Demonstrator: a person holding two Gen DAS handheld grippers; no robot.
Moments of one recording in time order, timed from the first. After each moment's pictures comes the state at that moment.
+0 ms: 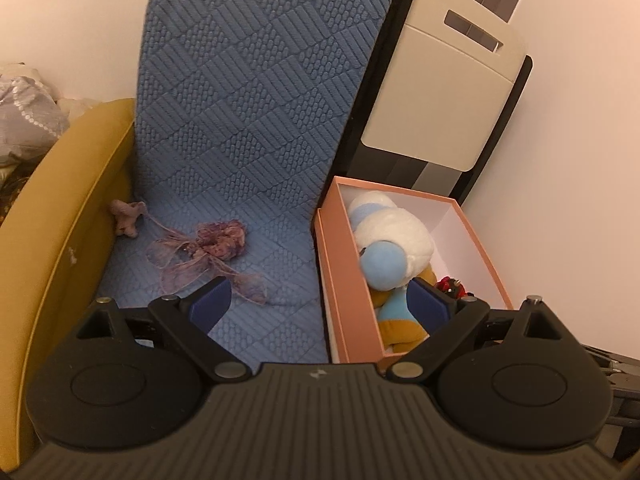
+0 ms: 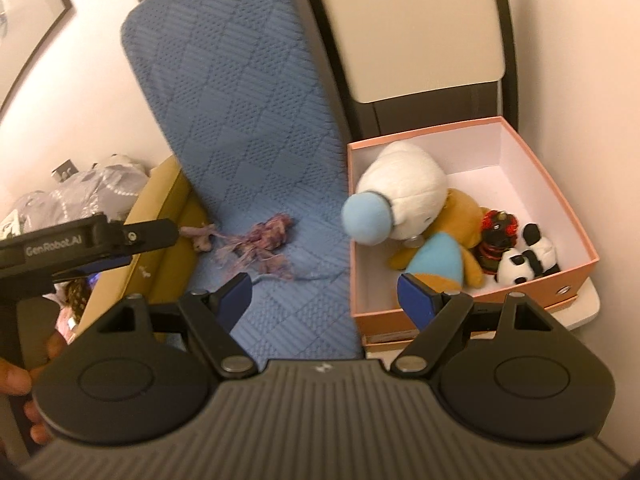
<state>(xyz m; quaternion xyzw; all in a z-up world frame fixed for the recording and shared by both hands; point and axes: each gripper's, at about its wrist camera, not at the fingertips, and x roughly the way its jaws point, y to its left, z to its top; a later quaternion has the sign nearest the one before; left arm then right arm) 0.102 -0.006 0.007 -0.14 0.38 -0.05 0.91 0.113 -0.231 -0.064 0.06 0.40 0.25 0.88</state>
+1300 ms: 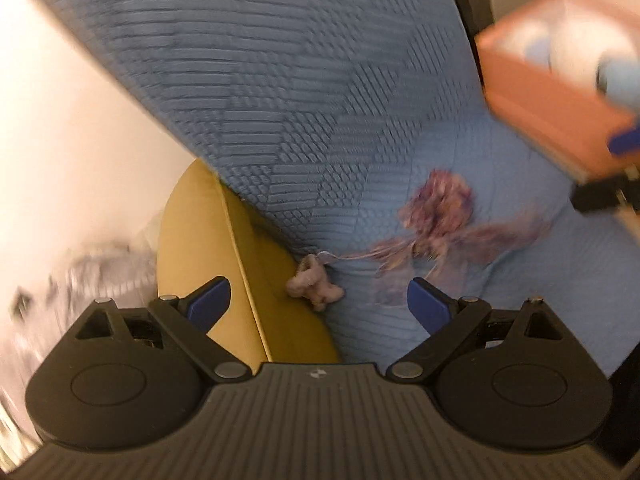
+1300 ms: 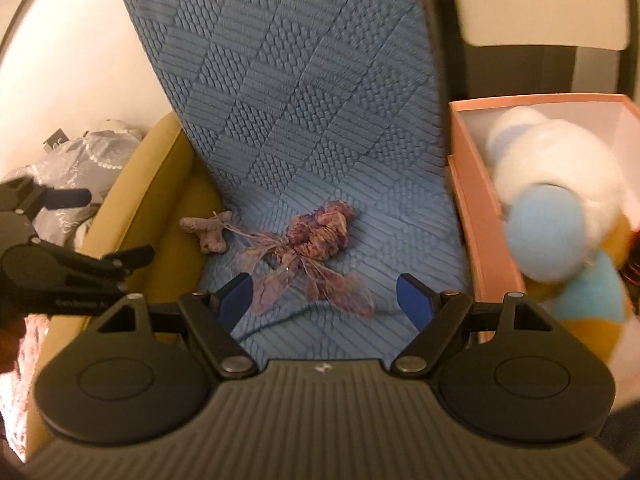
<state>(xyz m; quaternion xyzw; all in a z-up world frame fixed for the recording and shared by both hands) 0.248 0.108 -0.097 0.31 0.42 -0.03 0.85 0.203 -0.055 -0.168 0.05 0.44 0.27 0.86</state>
